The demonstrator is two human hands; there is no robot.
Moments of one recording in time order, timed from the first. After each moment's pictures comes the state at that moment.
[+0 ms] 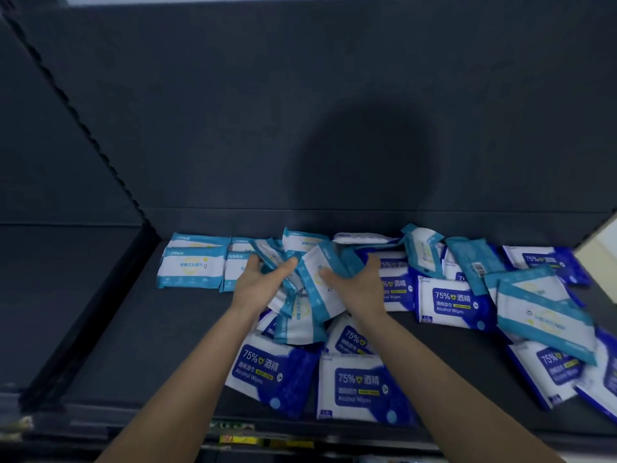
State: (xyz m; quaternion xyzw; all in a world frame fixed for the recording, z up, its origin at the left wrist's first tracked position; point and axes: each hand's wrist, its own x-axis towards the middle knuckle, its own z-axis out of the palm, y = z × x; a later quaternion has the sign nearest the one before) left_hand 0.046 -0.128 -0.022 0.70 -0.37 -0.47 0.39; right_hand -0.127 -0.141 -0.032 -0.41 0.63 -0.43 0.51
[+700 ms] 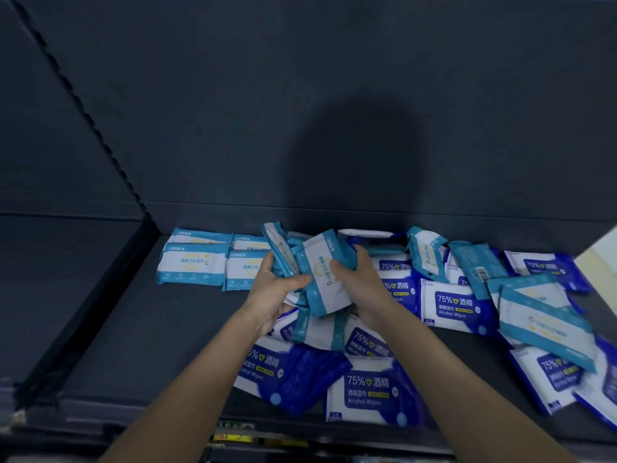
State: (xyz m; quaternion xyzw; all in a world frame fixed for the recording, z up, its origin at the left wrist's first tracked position) left_hand 0.023 -0.125 -0.029 0.52 -0.29 -0.62 0.51; right_hand -0.132 -0.151 -0.023 -0.45 0.54 -0.38 0.60
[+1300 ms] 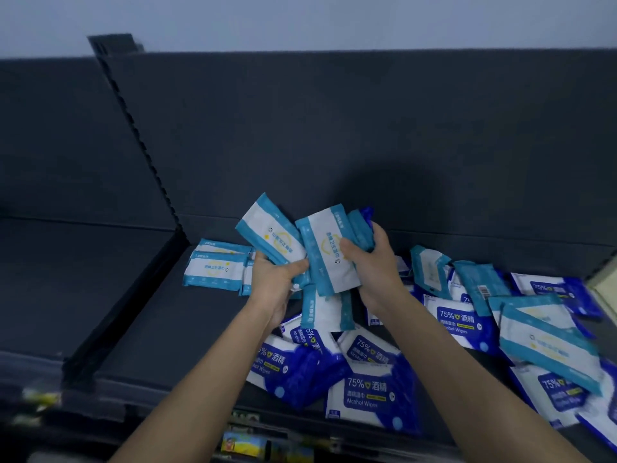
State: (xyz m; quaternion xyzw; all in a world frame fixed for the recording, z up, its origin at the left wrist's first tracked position) left_hand 0.012 -0.109 0.017 0.50 -0.27 -0.51 0.65; right_hand -0.132 -0.147 0.031 -0.41 0.42 -0.53 0.61
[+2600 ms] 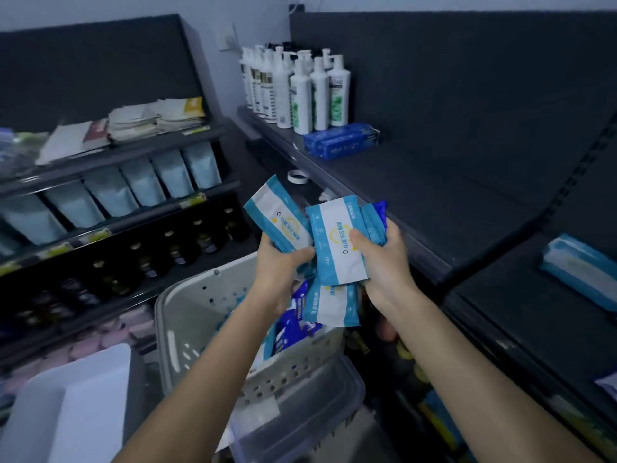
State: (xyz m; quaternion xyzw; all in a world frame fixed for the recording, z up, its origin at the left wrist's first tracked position) left_hand 0.342 0.305 0.035 0.61 -0.04 -0.17 0.77; right_hand 0.280 0.175 0.035 -0.49 0.24 -0.24 0.80
